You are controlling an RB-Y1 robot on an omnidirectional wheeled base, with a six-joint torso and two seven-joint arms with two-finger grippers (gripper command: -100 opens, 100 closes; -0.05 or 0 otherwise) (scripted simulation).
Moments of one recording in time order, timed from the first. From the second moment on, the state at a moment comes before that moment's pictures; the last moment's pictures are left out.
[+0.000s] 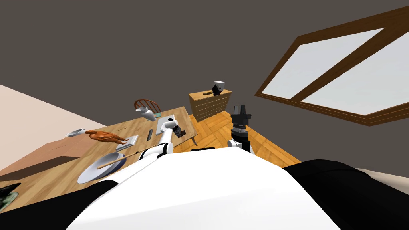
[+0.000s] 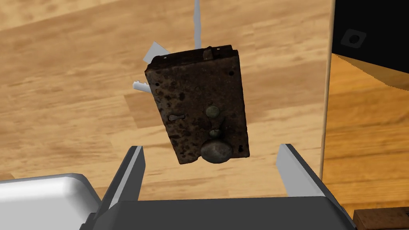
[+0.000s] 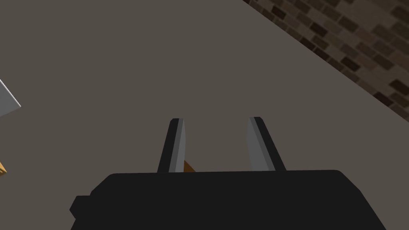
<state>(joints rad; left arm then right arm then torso) -0.50 0.18 0.36 -0.99 0.04 1.38 -0.02 0.54 -0.01 0.06 -2.30 -0.01 -0.59 -0.17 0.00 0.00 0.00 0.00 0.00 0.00</state>
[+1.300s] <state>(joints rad) -0.48 0.17 0.36 -0.95 0.04 1.33 -0.02 0.54 -0.01 0.06 -2.30 -0.01 -0.59 -0.17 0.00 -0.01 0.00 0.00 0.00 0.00</state>
